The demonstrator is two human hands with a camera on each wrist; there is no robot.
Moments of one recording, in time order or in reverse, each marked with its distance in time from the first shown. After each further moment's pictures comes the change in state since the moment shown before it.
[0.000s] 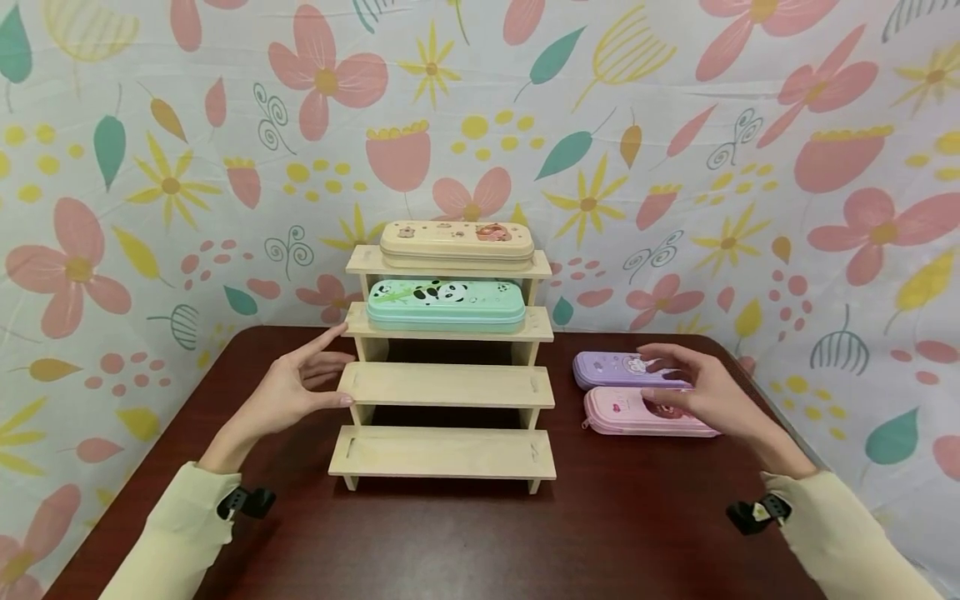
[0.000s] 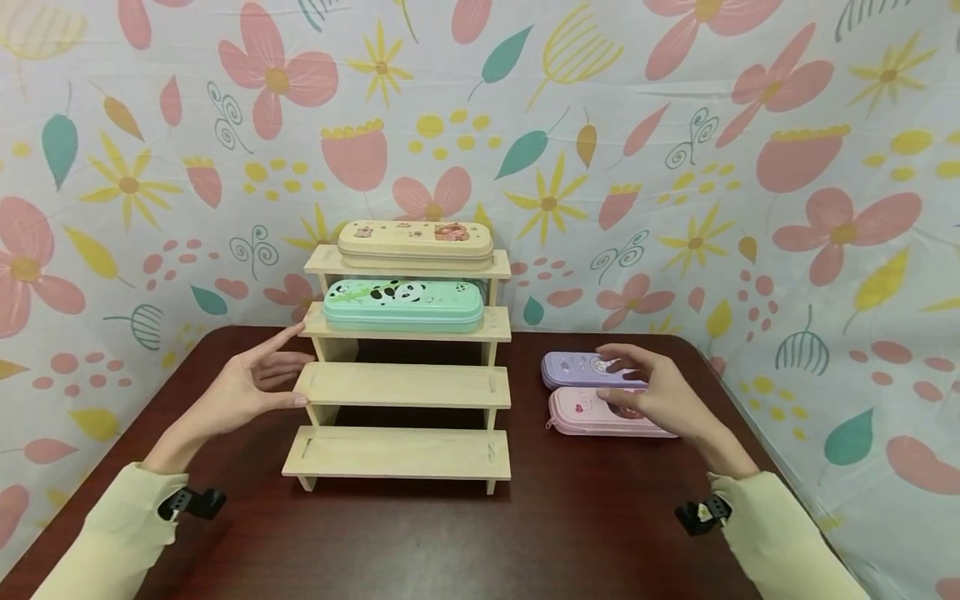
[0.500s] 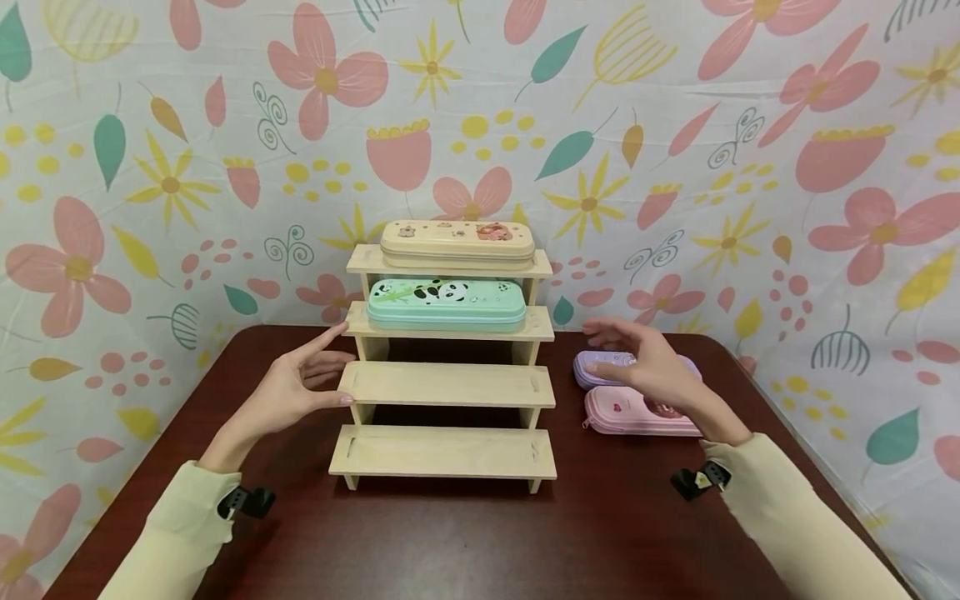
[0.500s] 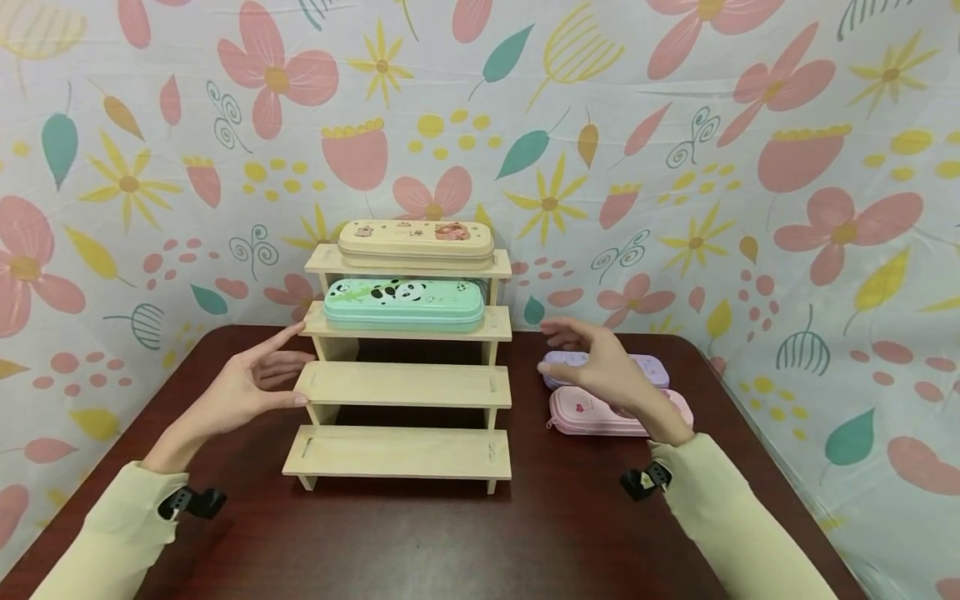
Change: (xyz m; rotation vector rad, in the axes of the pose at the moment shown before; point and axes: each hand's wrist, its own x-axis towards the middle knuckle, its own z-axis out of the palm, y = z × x) left_hand 0.000 0.001 -0.001 -0.007 -0.007 0.001; right_hand 0.054 -0.049 0.039 0.040 -0.067 -0.026
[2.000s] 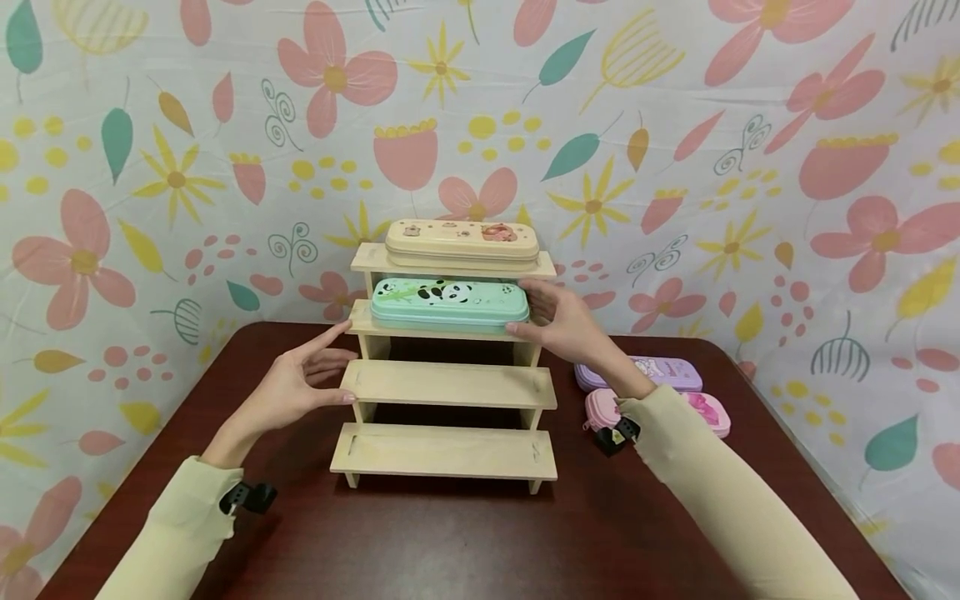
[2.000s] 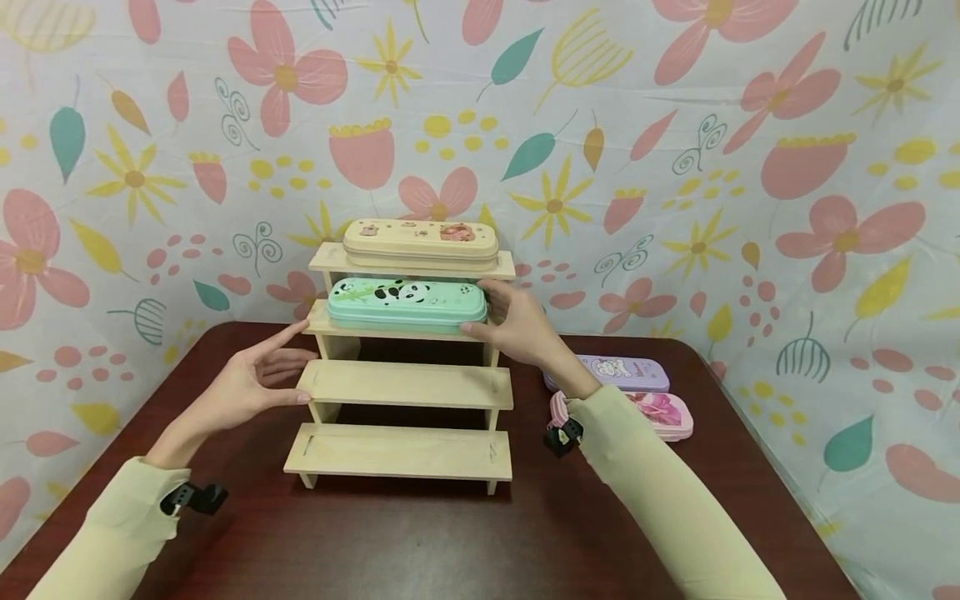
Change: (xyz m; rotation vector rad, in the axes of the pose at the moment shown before) left_hand -0.001 0.001 -0.001 0.001 0.004 -0.003; right_hand 0.087 -0.054 0.056 0.127 -0.018 -0.044
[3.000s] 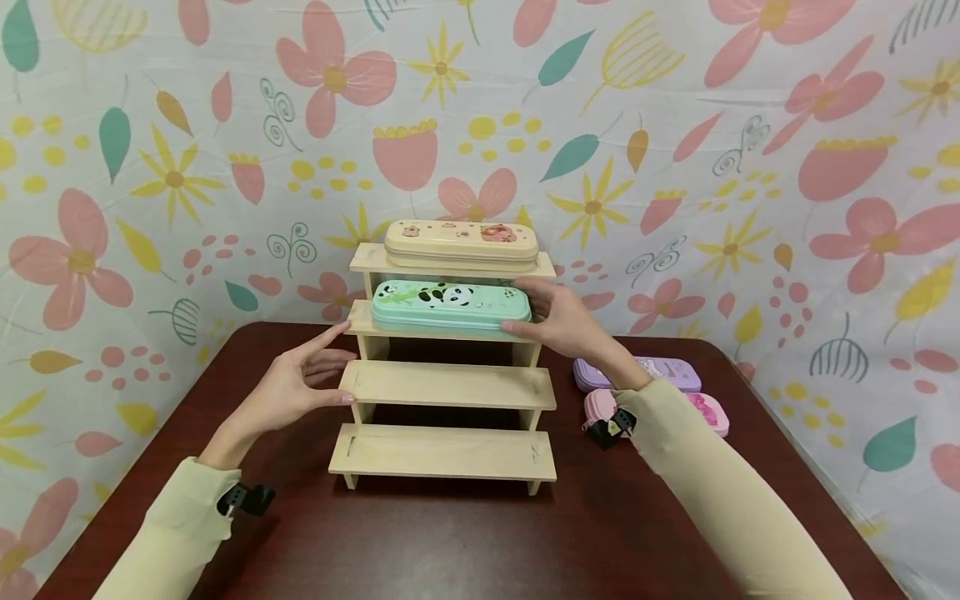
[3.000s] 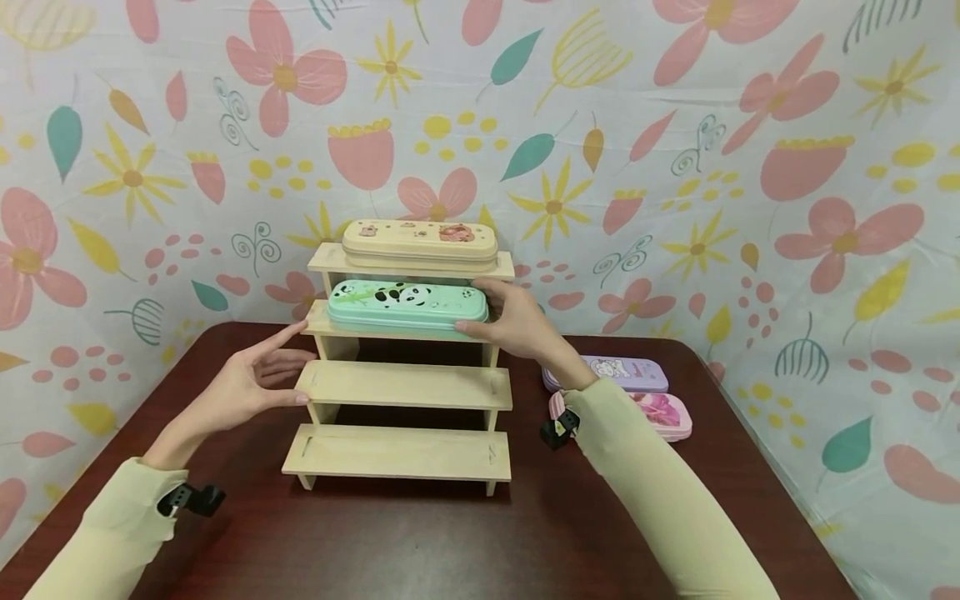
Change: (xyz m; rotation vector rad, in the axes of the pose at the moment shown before) left_hand -0.001 0.001 0.001 -0.008 -0.007 -0.002; right_hand 0.007 -0.002 -0.003 -0.014 -0.051 0.051
